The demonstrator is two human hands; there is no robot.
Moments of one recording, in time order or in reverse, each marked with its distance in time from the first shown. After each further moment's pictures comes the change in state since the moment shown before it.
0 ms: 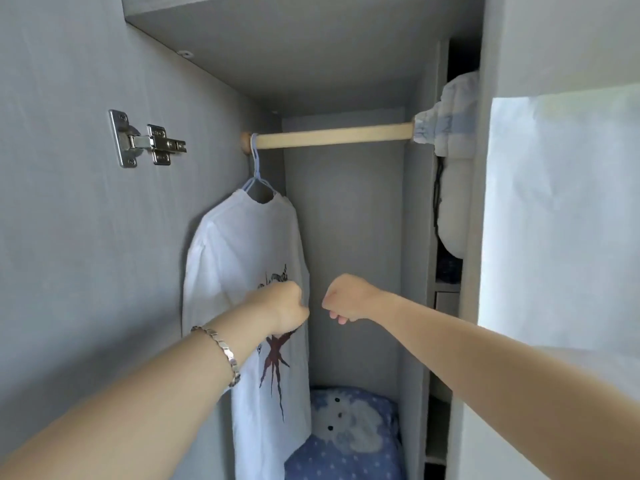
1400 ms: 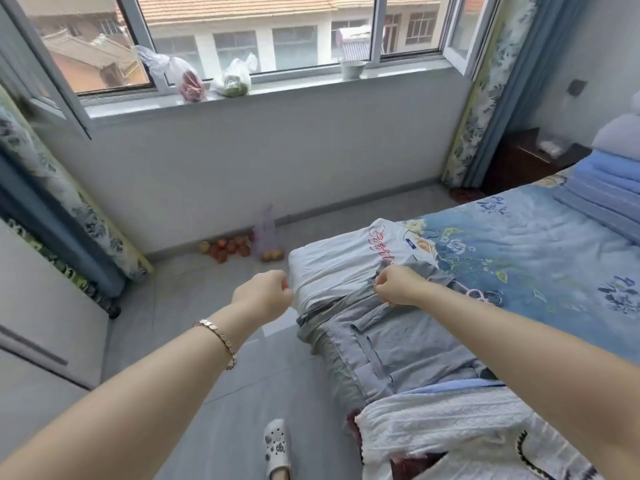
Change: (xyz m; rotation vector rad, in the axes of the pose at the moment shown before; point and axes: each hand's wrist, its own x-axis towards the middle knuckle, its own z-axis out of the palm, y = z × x) left_hand -0.824 0.818 0.350 0.074 -0.644 1.867; right_hand -1.242 0.401 0.158 0.464 0.866 2.055
